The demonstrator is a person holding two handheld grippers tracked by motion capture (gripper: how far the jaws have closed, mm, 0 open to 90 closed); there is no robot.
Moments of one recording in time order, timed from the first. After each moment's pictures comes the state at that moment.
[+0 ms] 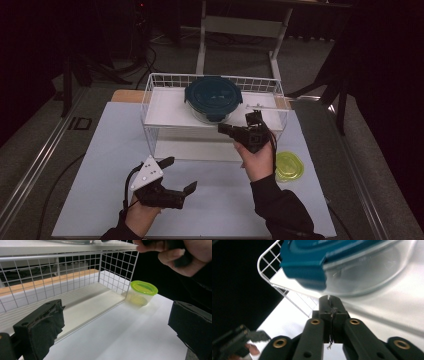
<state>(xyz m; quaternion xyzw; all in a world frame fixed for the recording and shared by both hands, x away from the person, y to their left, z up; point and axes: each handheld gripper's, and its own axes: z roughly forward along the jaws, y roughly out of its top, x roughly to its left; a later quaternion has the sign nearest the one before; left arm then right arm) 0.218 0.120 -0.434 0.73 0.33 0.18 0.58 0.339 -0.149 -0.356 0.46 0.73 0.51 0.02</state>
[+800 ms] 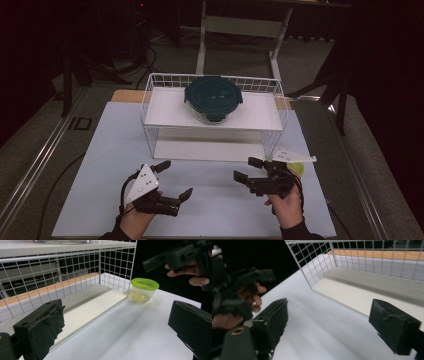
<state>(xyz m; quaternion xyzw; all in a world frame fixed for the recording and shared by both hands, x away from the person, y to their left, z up) 0.209 0.130 -0.452 0.73 0.30 0.21 0.58 0.261 -0.223 -0.418 0.37 0.75 0.55 0.04</state>
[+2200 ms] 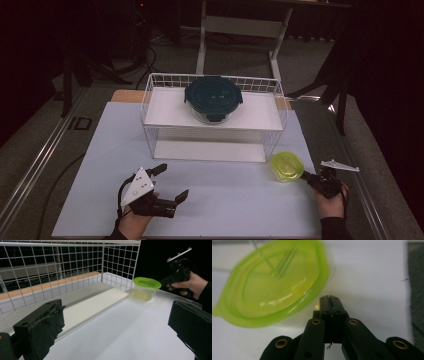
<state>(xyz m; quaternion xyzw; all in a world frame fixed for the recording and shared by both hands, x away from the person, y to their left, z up) 0.207 0.138 -0.466 0.72 0.31 0.21 0.59 0.306 -0.395 -0.519 0.56 0.72 0.39 0.14</state>
